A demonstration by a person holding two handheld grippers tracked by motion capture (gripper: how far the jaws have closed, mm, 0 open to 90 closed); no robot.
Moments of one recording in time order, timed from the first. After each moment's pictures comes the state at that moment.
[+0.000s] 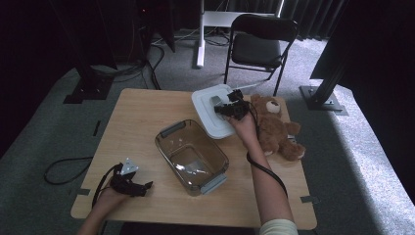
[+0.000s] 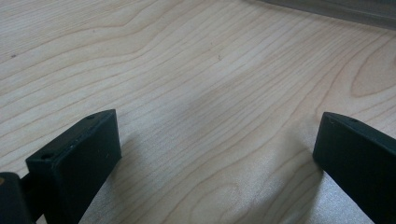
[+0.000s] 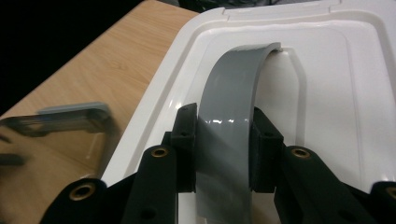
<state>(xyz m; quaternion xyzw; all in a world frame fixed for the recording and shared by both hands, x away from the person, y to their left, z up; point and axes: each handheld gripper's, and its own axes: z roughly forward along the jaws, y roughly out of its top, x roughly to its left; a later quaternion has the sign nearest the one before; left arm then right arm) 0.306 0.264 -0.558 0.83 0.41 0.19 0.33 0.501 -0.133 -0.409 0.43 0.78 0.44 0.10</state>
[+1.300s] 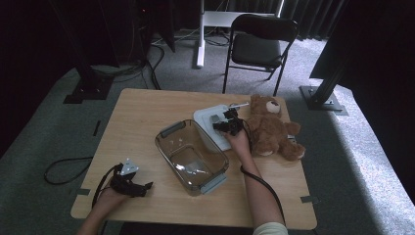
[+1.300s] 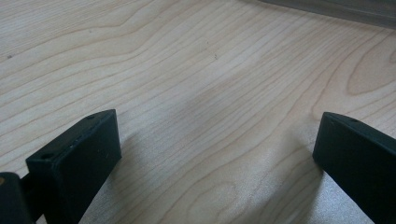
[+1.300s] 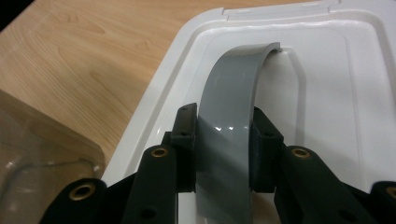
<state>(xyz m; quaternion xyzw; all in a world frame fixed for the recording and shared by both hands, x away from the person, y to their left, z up) 0.305 0.264 -0.558 0.83 0.40 0.18 0.33 0.514 -0.129 -0.506 0.47 0.78 0.40 0.07</state>
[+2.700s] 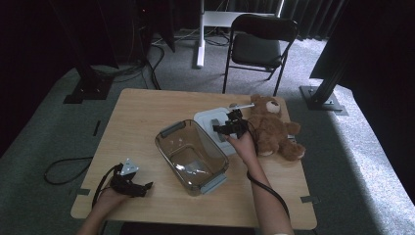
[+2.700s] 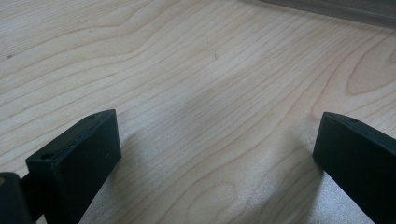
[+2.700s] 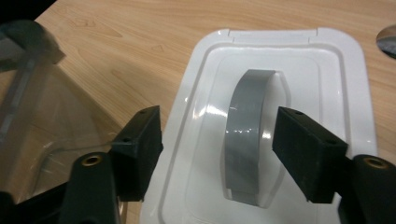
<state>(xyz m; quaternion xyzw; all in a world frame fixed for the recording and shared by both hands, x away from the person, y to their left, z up) 0.305 0.264 -0.558 0.83 0.40 0.18 0.33 0.477 -0.136 -0.472 0.47 0.78 0.41 0.10</state>
